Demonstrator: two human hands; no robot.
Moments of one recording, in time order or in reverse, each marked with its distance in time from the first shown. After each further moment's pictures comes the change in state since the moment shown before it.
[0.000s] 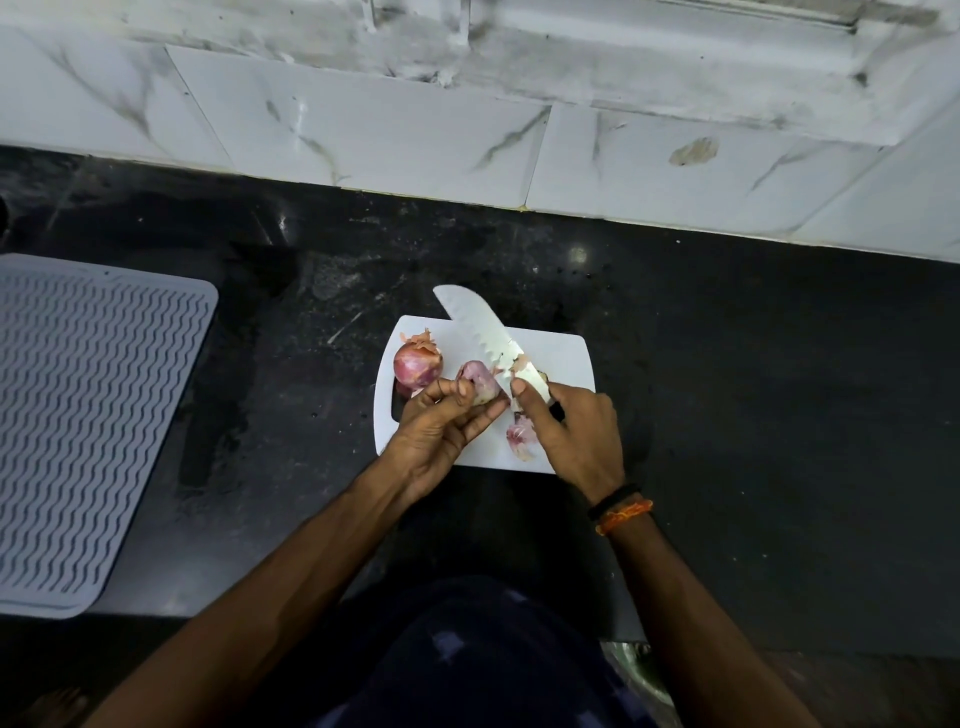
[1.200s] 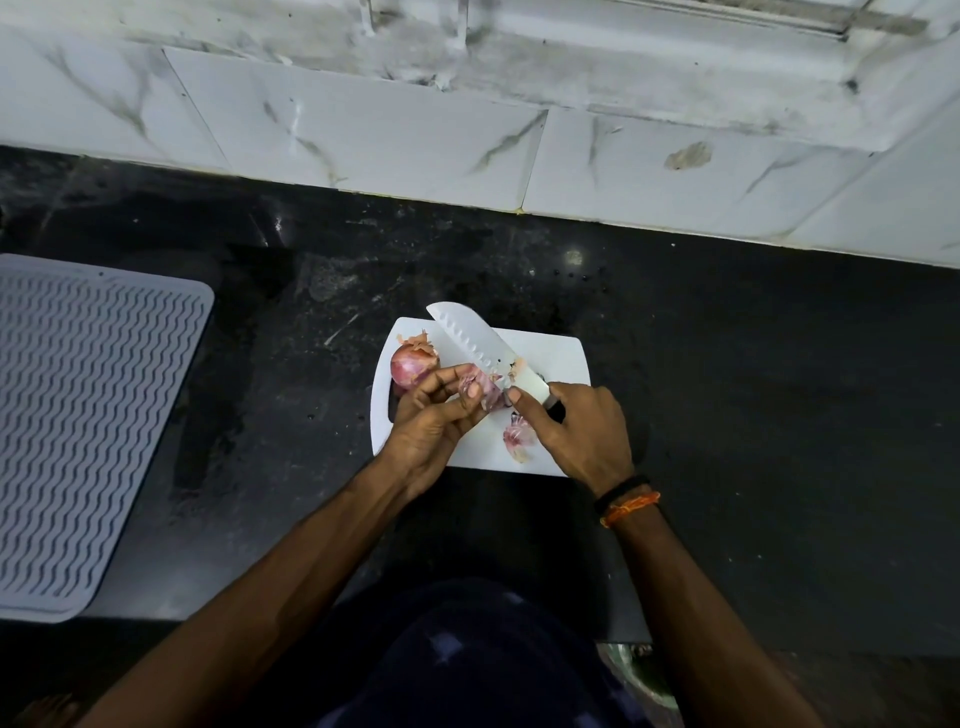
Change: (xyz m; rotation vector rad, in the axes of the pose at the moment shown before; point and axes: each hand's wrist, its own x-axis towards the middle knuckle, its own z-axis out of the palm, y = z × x) left_hand 0.006 0.000 -0.005 0.148 0.056 0.087; right_hand 0.008 0.014 -0.003 -0.171 -0.074 -0.013
